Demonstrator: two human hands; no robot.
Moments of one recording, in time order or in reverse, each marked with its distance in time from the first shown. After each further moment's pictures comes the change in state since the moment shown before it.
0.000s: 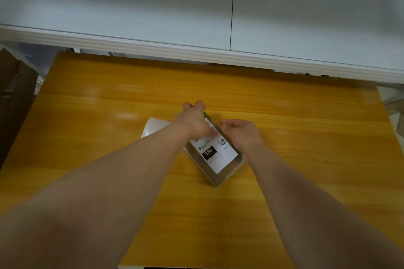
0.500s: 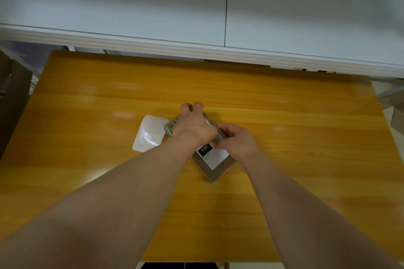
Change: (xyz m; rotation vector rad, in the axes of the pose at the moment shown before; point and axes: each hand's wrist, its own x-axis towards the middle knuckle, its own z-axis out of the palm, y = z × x) left_hand -0.014 0.005 0.027 -0.051 0.121 -0.030; right_hand -0.016 0.025 -0.003 0.025 -0.107 -0.071
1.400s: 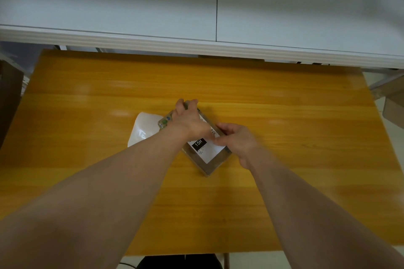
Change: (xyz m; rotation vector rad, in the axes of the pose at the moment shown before) left_hand 0.001 0.004 -0.001 0.031 -0.119 -0.025; right_hand -0.009 0.001 -0.017 0.058 -0.026 0.122
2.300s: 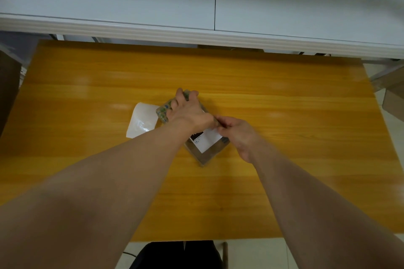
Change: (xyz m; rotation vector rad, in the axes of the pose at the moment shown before) left_hand -0.012 0.009 0.011 0.103 0.113 0.000; right_hand -0.003 0.013 -0.007 -0.085 -0.050 -0.045
